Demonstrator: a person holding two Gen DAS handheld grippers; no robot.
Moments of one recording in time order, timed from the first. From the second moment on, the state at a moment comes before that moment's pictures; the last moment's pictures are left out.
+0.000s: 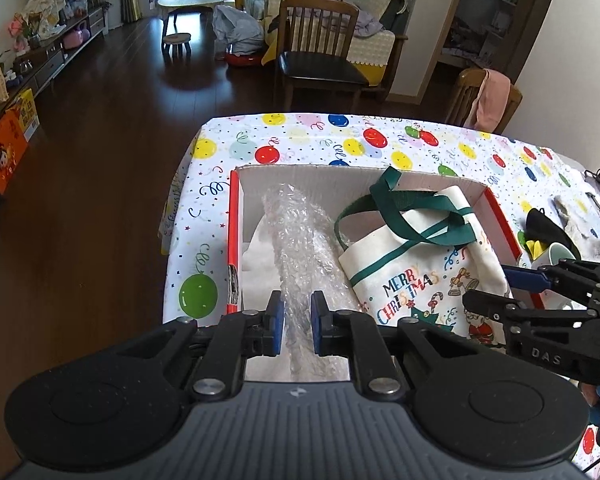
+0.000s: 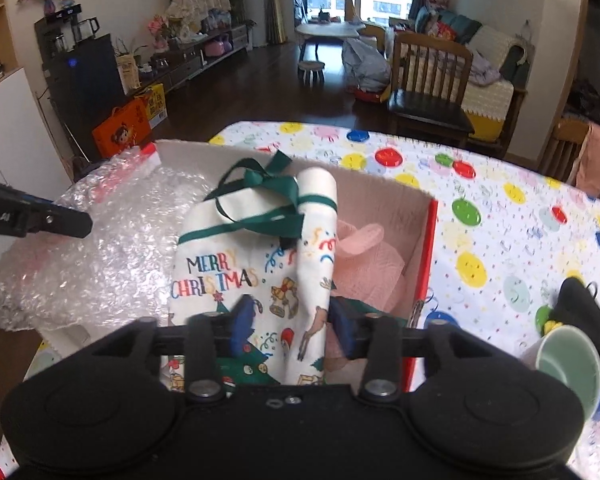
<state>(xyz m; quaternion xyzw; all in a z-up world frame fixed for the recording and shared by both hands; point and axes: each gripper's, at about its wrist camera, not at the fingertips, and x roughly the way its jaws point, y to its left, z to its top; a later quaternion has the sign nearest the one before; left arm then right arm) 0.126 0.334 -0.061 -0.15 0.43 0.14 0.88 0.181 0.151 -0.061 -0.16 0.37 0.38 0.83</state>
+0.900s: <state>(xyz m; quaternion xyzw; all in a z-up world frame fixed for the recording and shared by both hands) 0.109 0.261 -0.007 -0.11 0.36 0.10 0.92 0.145 0.034 0.030 -0.05 0.31 0.43 0.85</state>
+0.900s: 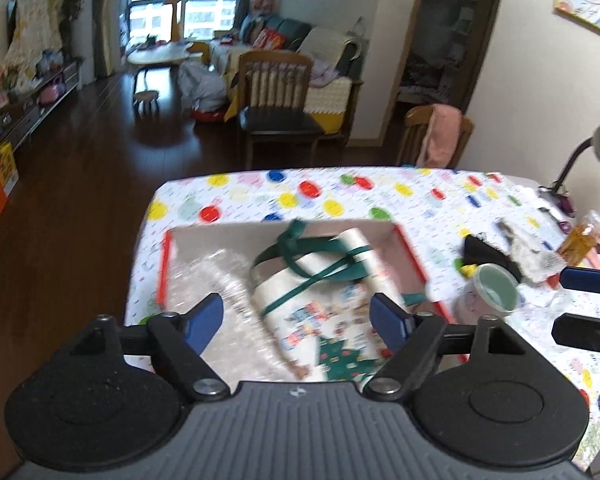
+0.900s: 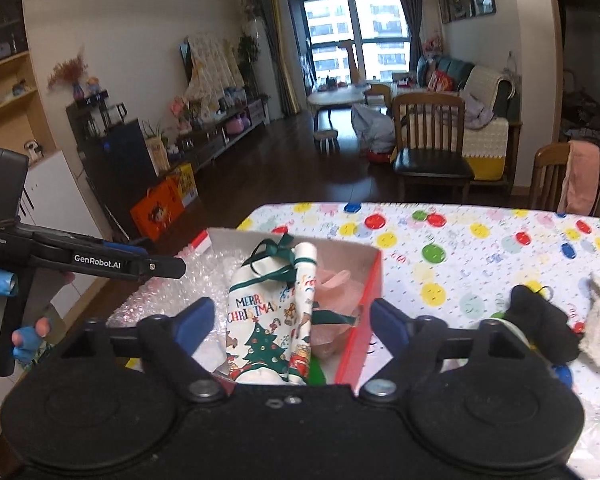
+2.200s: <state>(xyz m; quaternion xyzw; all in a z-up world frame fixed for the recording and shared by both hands) 0.315 -0.018 -0.040 -0.12 0.41 -0.05 0.90 0.245 -0.226 -0.045 0.02 0.37 0.29 0.89</state>
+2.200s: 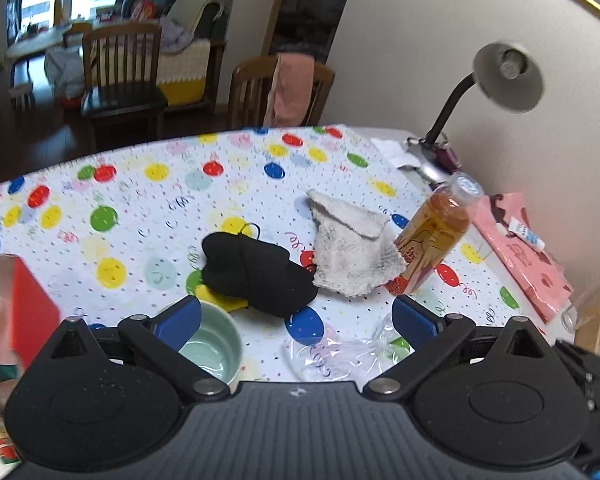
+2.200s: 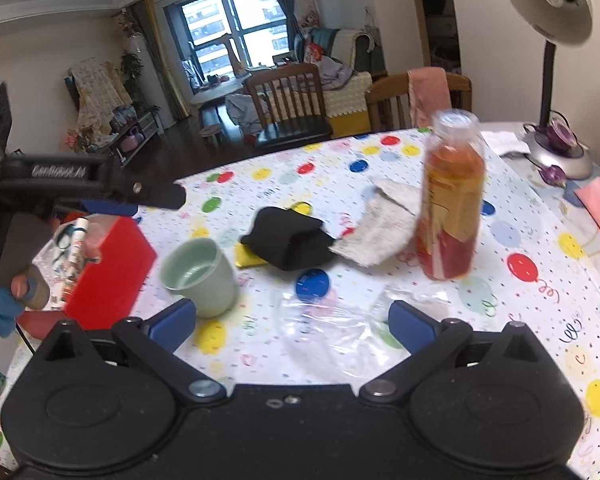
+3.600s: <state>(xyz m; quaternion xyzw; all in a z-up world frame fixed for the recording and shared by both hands) 0.471 -0.037 -0.155 -0.04 0.56 0.03 0.83 0.350 -0.193 -0.146 0.00 0.48 0.23 0.85</state>
